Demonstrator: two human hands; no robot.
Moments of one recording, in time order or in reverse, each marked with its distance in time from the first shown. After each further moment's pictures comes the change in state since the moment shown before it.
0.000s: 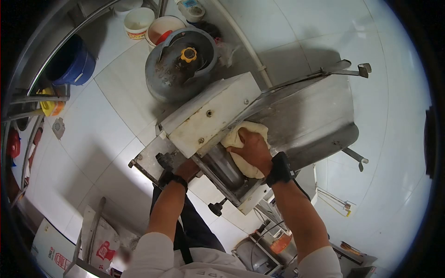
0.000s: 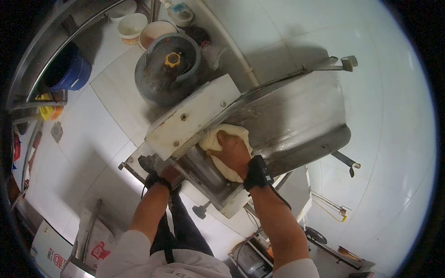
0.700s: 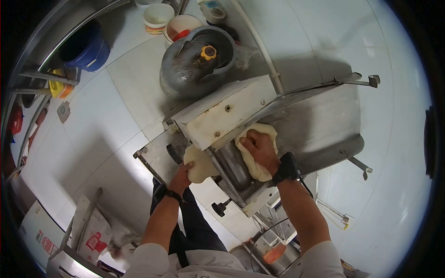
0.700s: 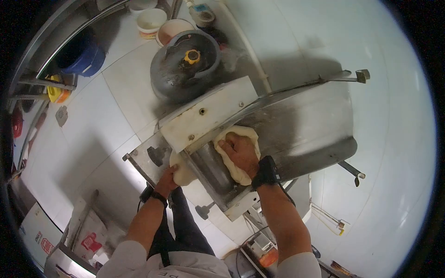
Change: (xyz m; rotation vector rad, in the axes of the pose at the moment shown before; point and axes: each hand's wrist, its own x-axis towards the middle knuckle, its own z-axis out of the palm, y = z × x) left_hand -0.059 0.015 -0.019 -1.080 0.304 -0.476; right_hand 0.002 0.010 0.016 0.215 0.049 -0.072
